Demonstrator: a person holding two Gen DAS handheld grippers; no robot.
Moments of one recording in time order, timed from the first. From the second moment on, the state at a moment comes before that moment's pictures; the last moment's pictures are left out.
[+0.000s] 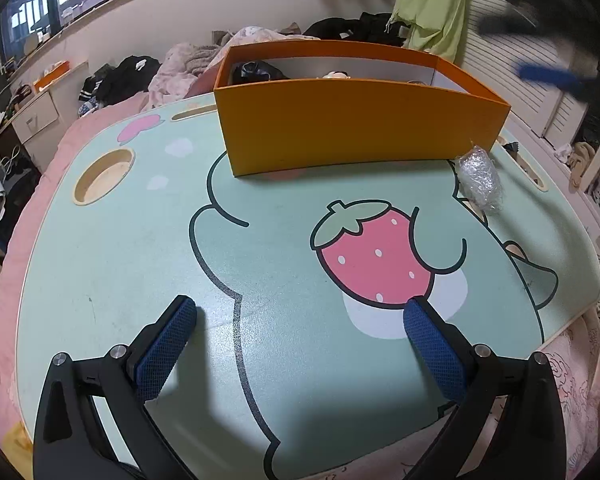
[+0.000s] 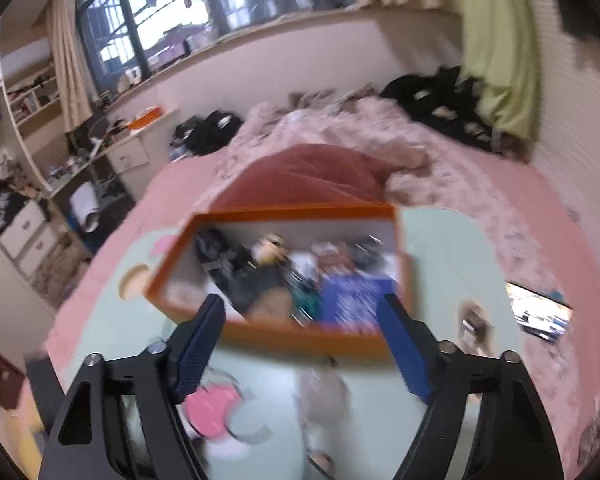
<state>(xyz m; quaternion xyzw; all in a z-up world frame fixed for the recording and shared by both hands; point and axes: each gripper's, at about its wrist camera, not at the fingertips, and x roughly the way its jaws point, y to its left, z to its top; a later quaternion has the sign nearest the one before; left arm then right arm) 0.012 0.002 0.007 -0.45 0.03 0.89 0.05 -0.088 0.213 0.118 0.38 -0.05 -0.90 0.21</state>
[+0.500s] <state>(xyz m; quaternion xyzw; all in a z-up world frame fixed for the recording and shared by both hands) 0.013 0.003 0.006 -0.44 0.03 0.90 0.06 -0.223 0.111 0.037 0.56 0.02 -0.81 0.18</state>
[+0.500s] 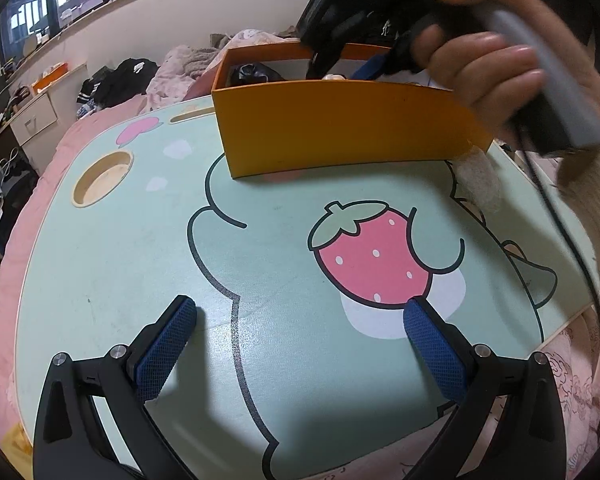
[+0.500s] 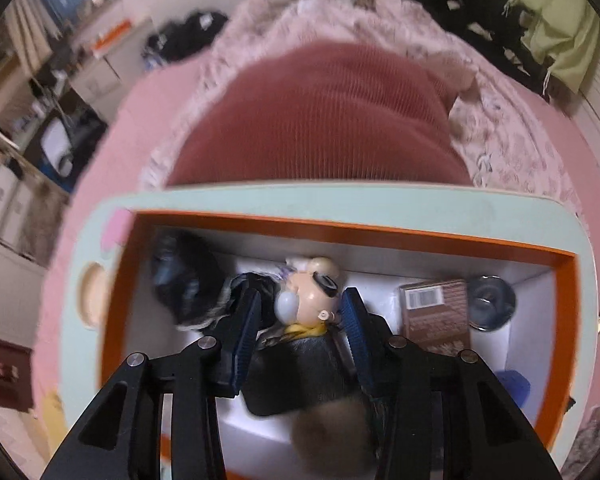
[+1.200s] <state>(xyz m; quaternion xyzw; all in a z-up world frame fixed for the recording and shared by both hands) 0.013 0.004 0.006 -0.44 0.02 0.90 0.06 -0.065 0.155 0.106 0.43 0.00 -0.85 0.31</state>
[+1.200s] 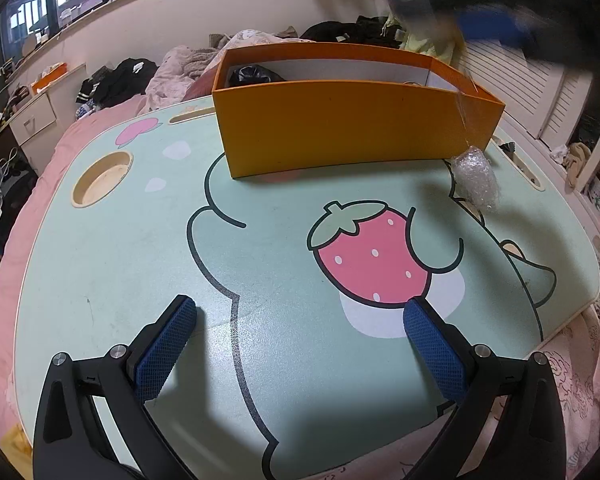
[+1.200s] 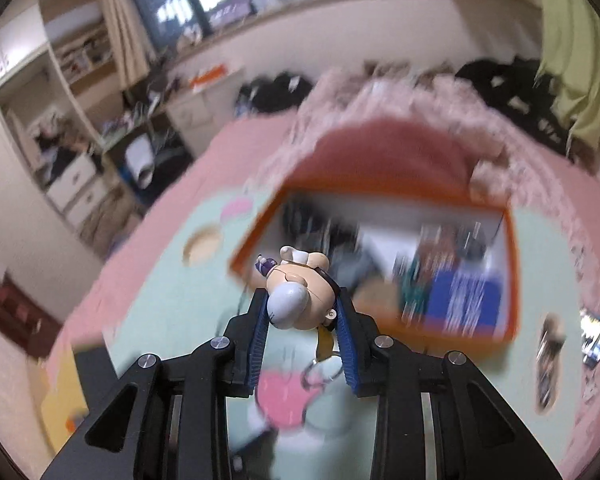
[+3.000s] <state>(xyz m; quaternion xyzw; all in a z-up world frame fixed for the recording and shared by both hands) -0.157 0.037 0.082 -0.58 -0.10 0.80 0.11 0.017 0.218 0.004 0.40 0.07 -0.90 0.16</state>
